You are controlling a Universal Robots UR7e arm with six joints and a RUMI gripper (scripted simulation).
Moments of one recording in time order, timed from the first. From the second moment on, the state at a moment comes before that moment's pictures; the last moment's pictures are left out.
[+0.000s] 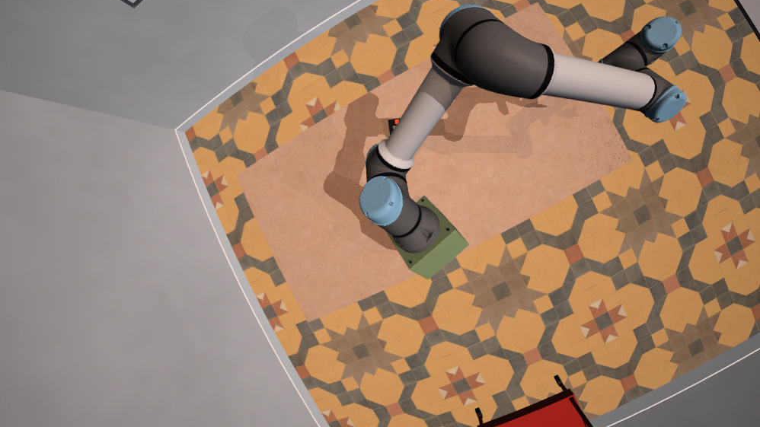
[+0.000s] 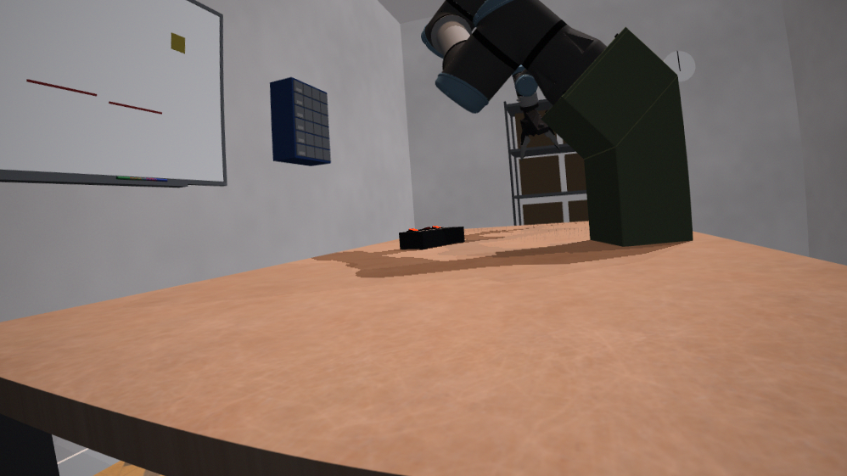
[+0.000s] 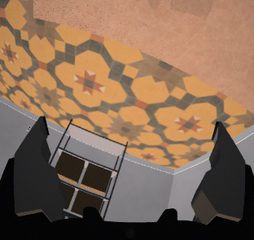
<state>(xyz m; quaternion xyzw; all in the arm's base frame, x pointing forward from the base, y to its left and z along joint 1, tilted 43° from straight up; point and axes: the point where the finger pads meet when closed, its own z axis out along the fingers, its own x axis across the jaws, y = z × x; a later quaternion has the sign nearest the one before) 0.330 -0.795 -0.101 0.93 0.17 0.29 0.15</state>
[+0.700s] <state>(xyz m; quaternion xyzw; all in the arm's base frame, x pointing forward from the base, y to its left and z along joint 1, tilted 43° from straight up) 0.452 -0.637 -0.030 0.91 0.27 0.30 0.08</state>
